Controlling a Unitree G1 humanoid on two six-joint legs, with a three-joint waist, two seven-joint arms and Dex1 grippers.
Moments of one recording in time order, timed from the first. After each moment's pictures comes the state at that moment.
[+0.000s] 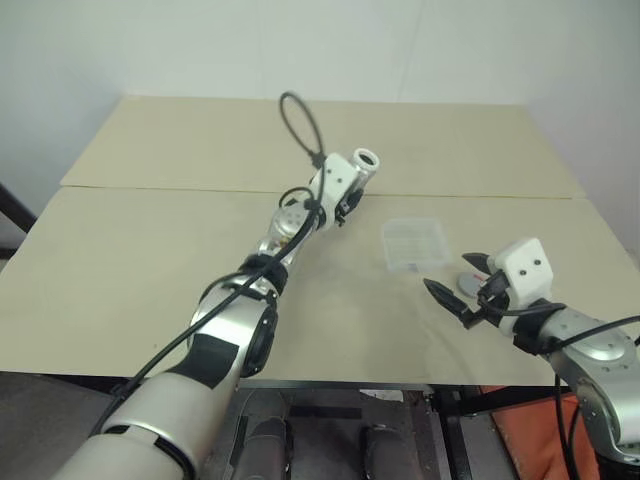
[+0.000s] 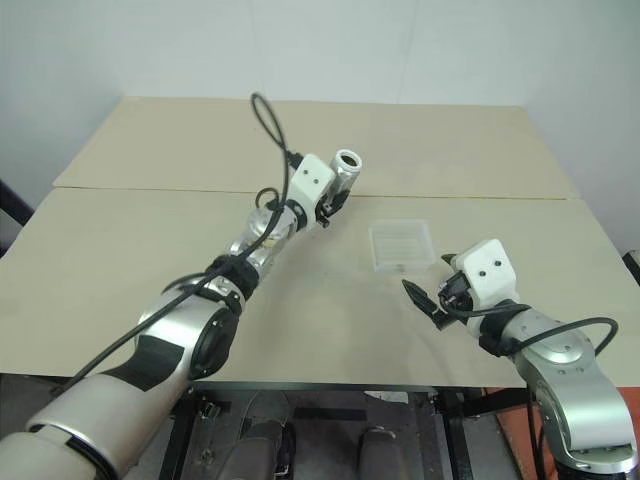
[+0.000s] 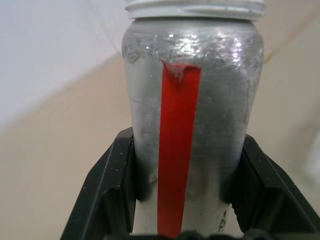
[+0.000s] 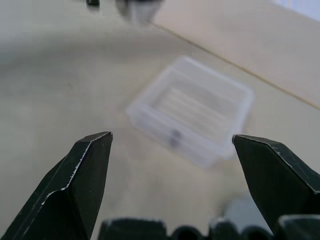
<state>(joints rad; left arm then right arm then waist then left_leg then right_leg) -1.19 0.00 0.06 1.29 0.08 -0.34 -0.39 -0.04 -0.66 -0.23 -0.64 0.37 0.71 0.49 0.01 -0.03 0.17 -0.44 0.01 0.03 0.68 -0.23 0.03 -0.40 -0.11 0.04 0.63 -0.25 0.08</state>
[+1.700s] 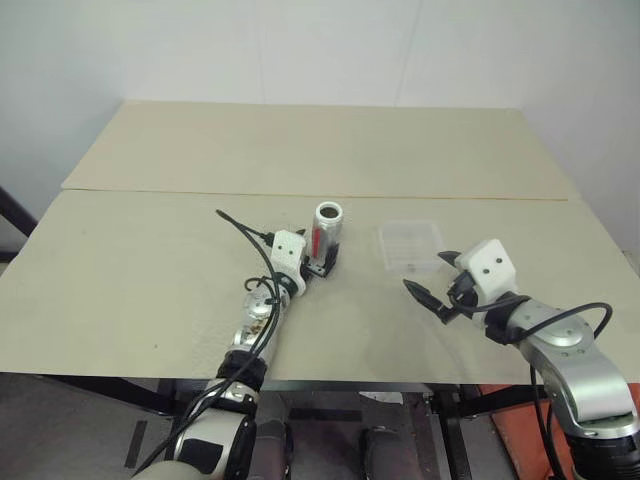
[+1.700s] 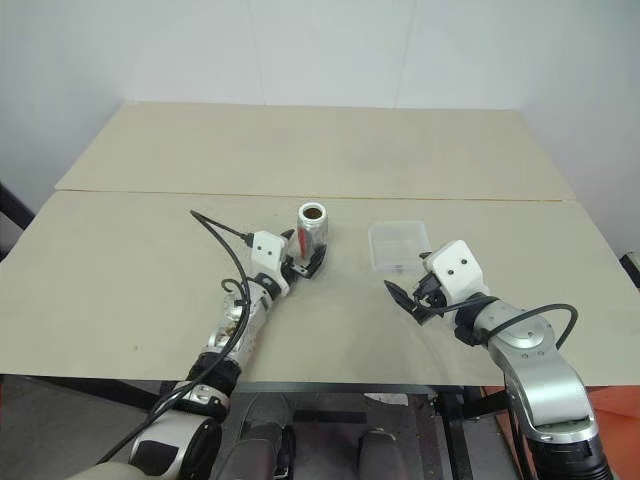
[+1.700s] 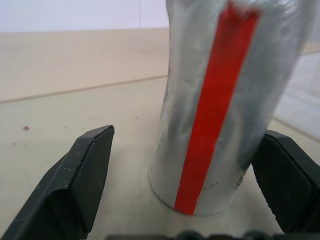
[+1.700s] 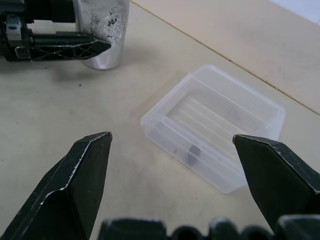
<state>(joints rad) -0.55 -0.01 -0.02 0.57 -0.04 -0.21 -0.36 -0.11 -0.63 -0.08 -0.50 0.26 0.60 0.52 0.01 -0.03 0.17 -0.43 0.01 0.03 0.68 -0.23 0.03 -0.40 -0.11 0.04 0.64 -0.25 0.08</state>
